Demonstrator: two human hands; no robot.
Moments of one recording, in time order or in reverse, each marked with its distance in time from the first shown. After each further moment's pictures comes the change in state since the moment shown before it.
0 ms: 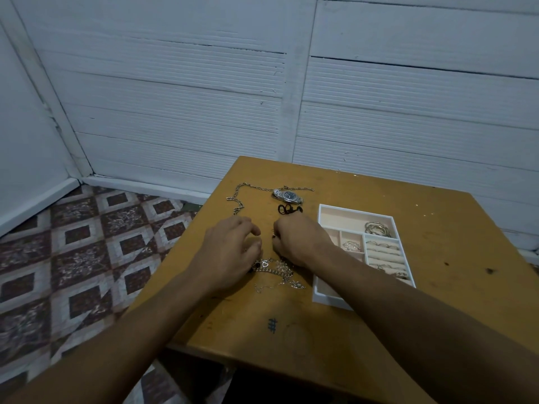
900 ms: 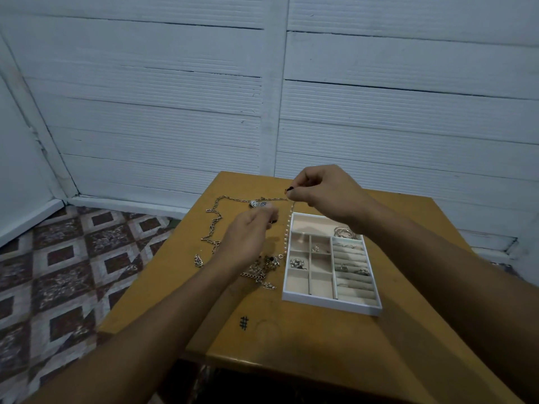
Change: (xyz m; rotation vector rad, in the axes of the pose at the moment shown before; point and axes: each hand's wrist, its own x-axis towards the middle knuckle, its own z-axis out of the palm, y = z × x) left_hand 0.019 0.102 -0.012 -0.852 0.028 -0.265; right_hand -0.063 0.053 -0.114 0.828 0.237 0.101
